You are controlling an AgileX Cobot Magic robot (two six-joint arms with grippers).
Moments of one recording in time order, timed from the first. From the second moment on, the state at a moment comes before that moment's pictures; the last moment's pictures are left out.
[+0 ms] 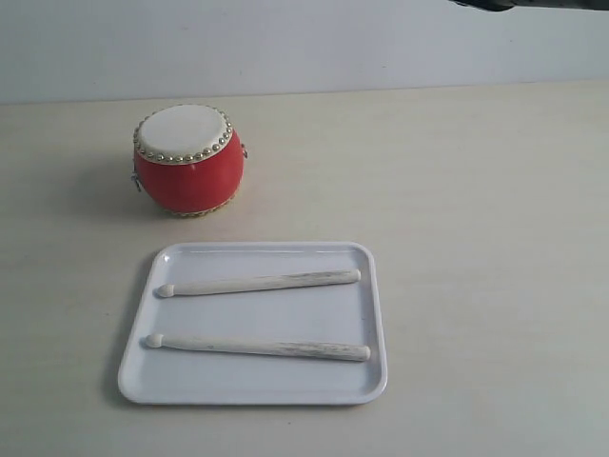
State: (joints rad) left arm 0.07 0.01 -0.05 -0.06 0.32 0.03; right arm 0.34 1.56 -1.11 0.74 -0.02 -0.70
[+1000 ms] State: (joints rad) left arm -0.06 0.01 0.00 -0.02 0.36 -0.03; right arm 0.34 1.56 -1.11 0.74 -0.02 -0.70
